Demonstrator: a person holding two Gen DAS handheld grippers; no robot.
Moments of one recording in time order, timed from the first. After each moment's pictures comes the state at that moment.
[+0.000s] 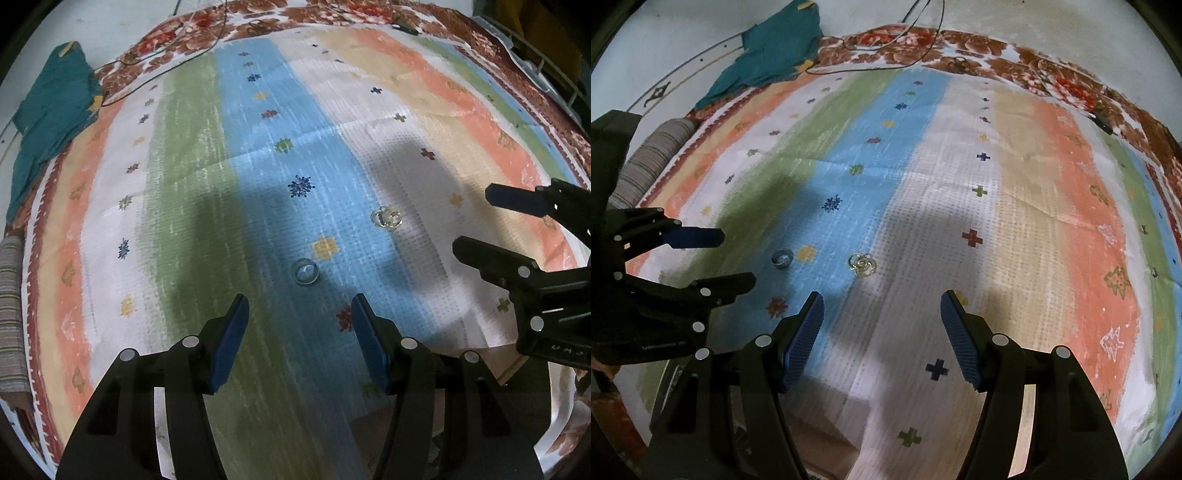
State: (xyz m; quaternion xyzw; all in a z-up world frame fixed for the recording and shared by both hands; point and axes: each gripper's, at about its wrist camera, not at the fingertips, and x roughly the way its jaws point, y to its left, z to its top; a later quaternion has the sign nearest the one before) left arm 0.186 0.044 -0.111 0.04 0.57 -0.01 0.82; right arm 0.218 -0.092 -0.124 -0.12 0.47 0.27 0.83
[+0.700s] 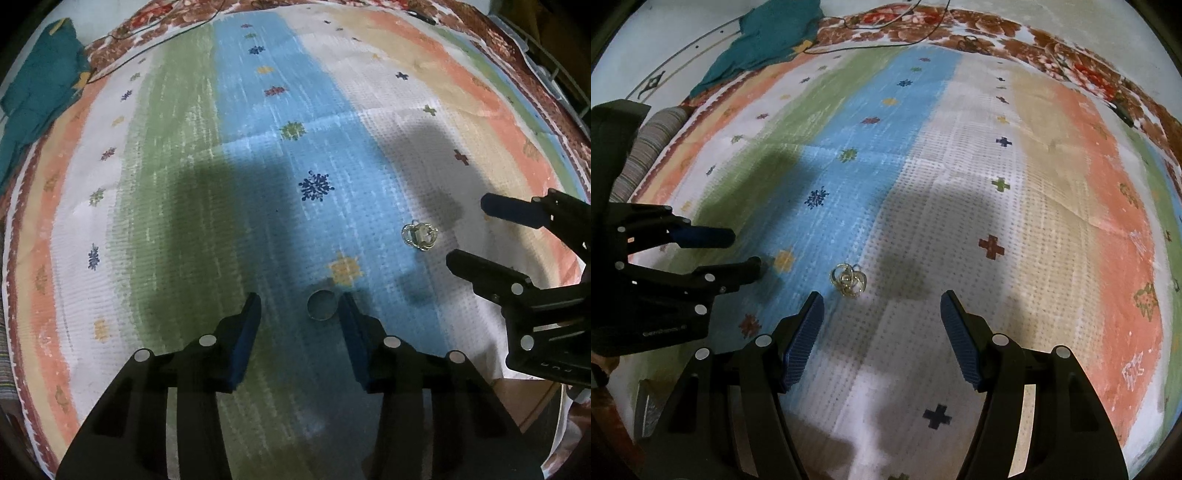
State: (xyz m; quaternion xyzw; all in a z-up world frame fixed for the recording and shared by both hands) left arm 0.222 0.056 -0.141 0.01 0.60 -0.02 0.80; right arm 0.249 -0.075 -0.153 -0.13 0.49 0.28 0.81
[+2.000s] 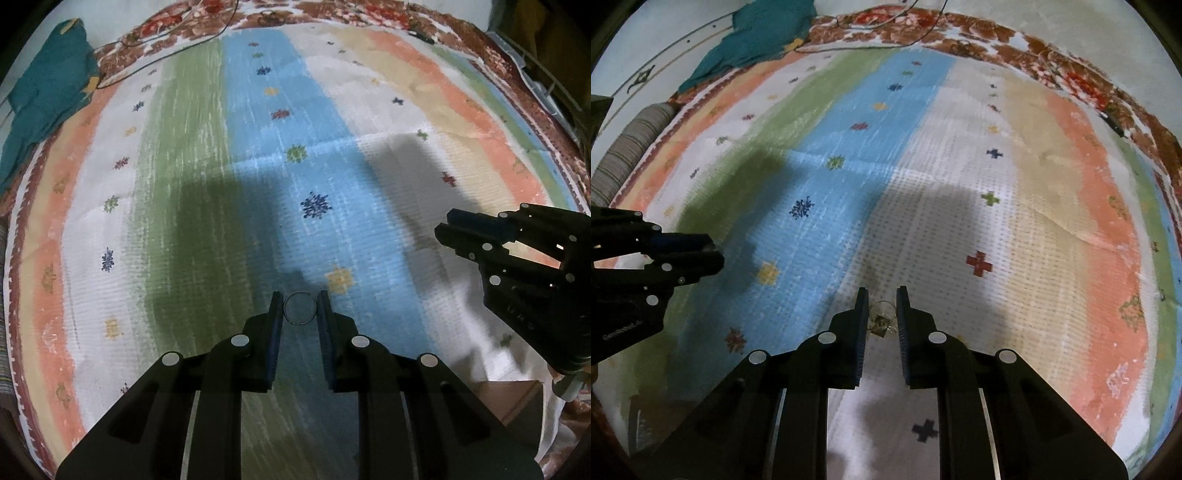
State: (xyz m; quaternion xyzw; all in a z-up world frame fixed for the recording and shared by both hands) left arm 0.213 0.061 -0.117 -0.01 0.57 -0.02 0.82; right arm 0.254 -0.069 -0.146 -0.15 0.48 0.25 0.82
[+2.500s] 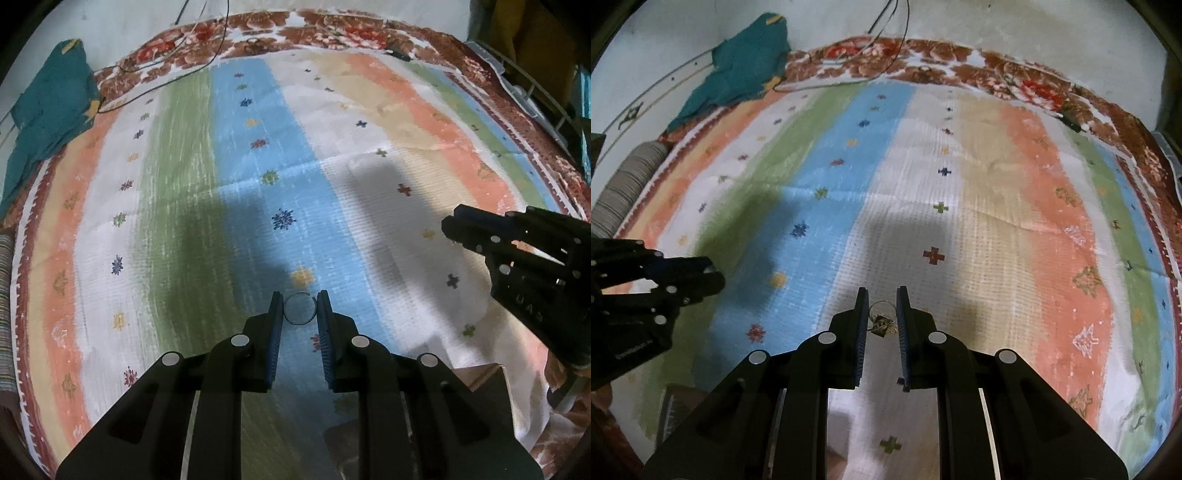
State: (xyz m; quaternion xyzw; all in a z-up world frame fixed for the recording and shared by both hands) left arm 0.189 0.041 -0.083 0.00 0.54 -0.03 0.84; right arm 0.223 -0.100 -0.104 -0.10 0.45 0.21 0.86
